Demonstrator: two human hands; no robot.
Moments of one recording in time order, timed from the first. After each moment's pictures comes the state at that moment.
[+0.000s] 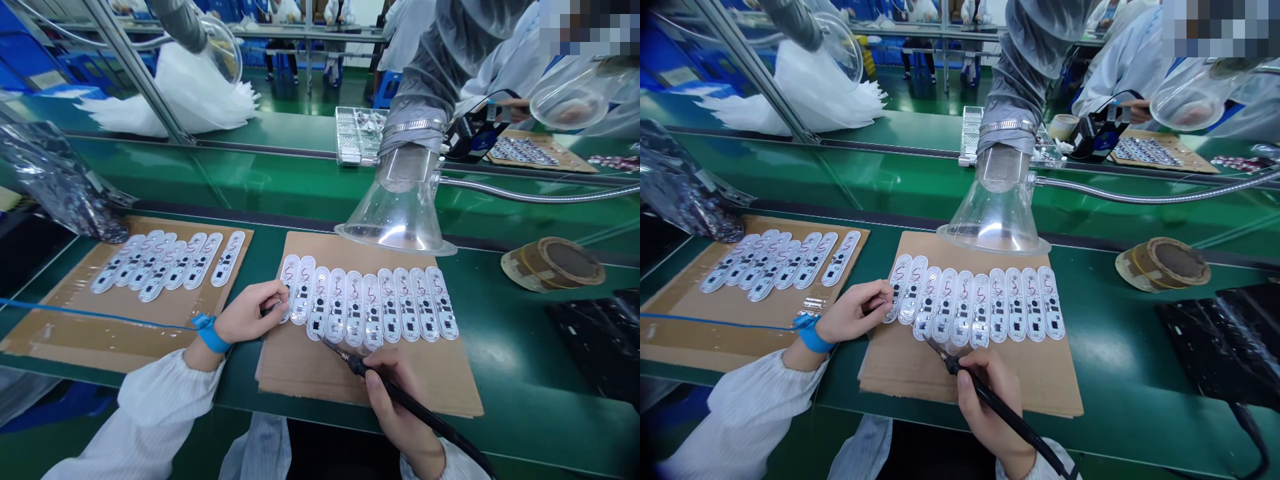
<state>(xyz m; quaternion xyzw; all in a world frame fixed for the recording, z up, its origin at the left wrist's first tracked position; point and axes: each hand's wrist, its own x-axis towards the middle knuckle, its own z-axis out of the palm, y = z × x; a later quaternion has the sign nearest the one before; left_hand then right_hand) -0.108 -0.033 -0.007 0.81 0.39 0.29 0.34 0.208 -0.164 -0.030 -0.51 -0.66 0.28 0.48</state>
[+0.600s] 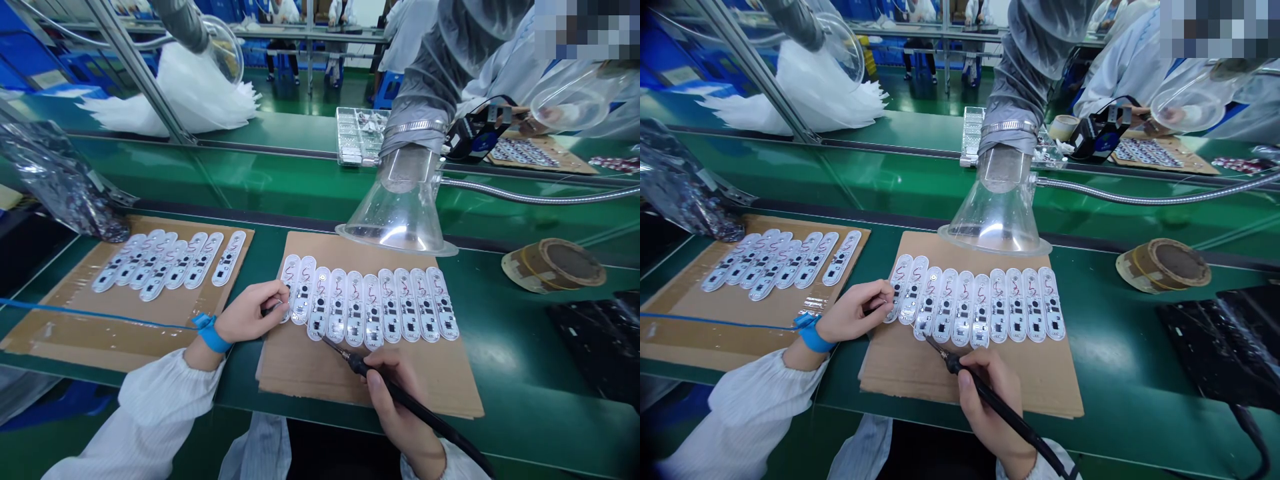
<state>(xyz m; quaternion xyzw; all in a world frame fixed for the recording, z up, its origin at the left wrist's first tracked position) -0.108 -0.033 -0.007 0.81 0.39 0.28 0.33 0.209 -0.164 -0.031 -0.51 -0.65 0.30 0.47</state>
